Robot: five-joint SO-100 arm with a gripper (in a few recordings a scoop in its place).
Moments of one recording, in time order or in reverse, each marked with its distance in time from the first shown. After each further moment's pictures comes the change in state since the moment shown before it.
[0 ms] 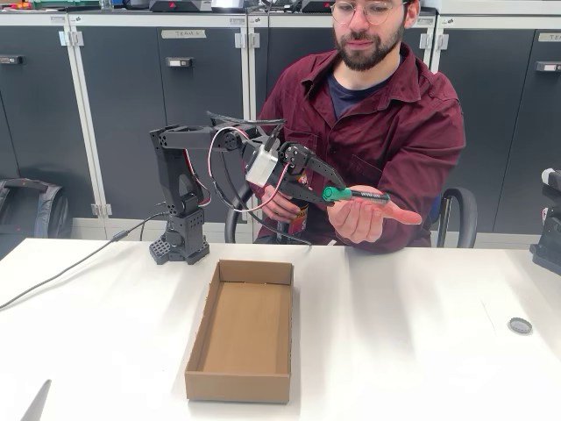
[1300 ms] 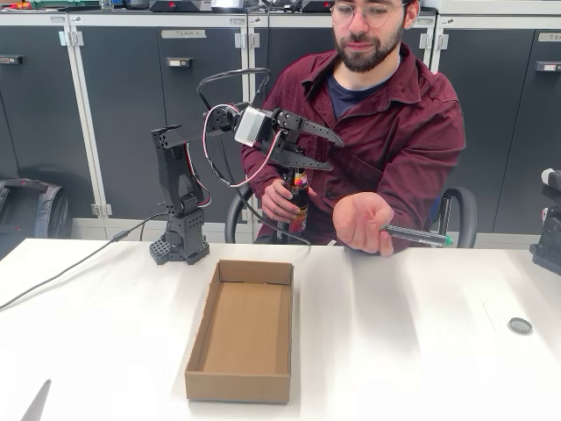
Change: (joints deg) arm 2.5 -2.3 -17.3 5.7 -3.5
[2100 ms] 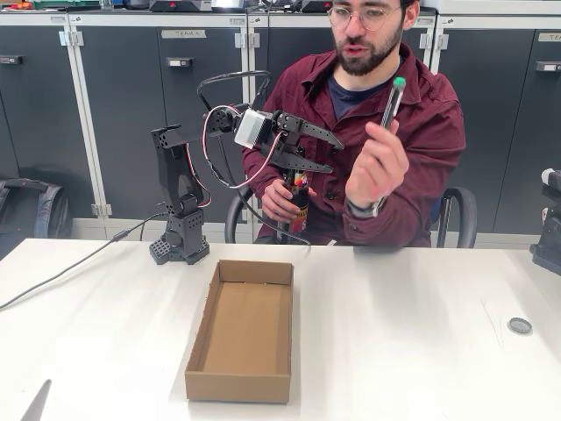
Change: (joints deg) arm 0.4 0.0 1.1 -0.2 0.0
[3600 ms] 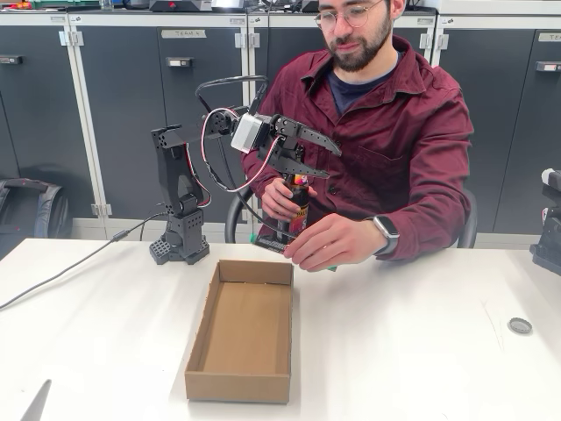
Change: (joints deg) arm 1.2 0.0 1.3 -0.5 0.0
